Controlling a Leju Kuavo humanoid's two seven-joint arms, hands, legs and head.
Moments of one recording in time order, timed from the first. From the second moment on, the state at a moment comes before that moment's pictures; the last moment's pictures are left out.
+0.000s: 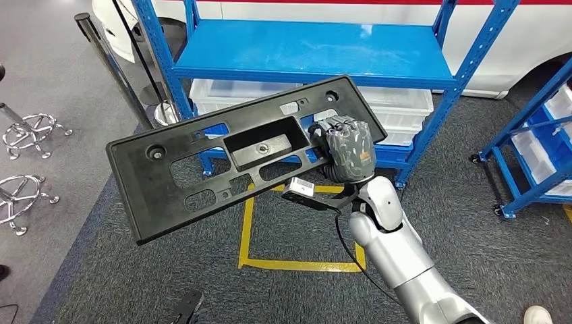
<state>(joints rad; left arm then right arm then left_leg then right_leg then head) -0.22 -0.15 0.43 -0.22 -0.73 -0.04 -0.29 -0.59 0.01 0.44 -1.26 0.97 -0.62 -0.19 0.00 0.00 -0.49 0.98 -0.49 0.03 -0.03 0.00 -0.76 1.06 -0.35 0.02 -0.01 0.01</state>
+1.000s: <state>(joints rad) -0.22 -0.17 0.43 -0.22 -0.74 -0.05 -0.29 -0.64 0.02 0.44 -1.22 0.97 -0.61 -0.20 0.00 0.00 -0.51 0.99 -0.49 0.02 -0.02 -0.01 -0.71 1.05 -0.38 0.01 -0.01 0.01</state>
